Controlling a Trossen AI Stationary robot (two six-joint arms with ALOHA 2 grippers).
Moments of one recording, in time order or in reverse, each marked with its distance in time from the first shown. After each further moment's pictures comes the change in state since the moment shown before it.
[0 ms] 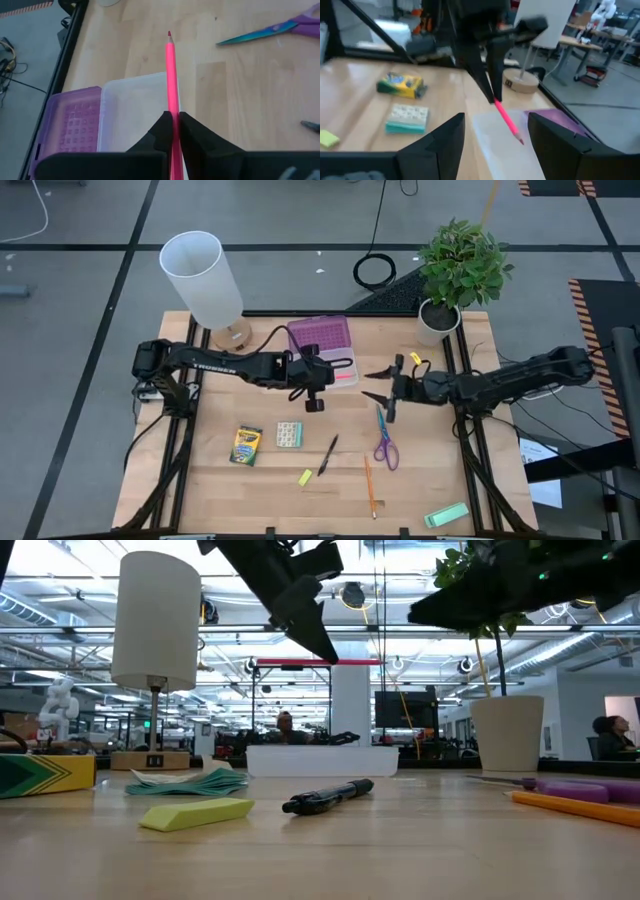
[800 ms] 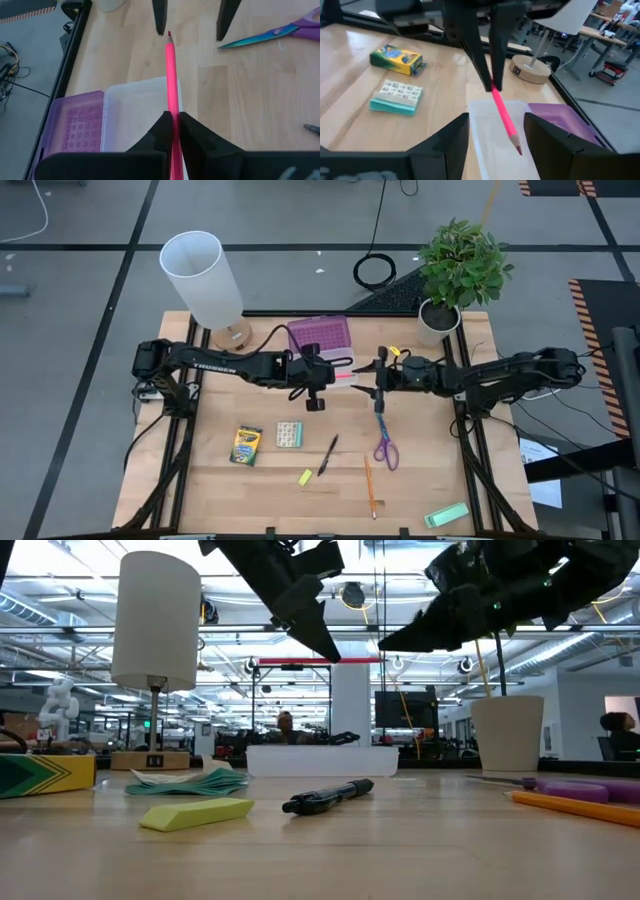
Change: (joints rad) left arm 0.004 0.000 0.000 0.023 0.000 0.014; right arm -0.192 0.180 0.087 0.004 -0.258 -0.109
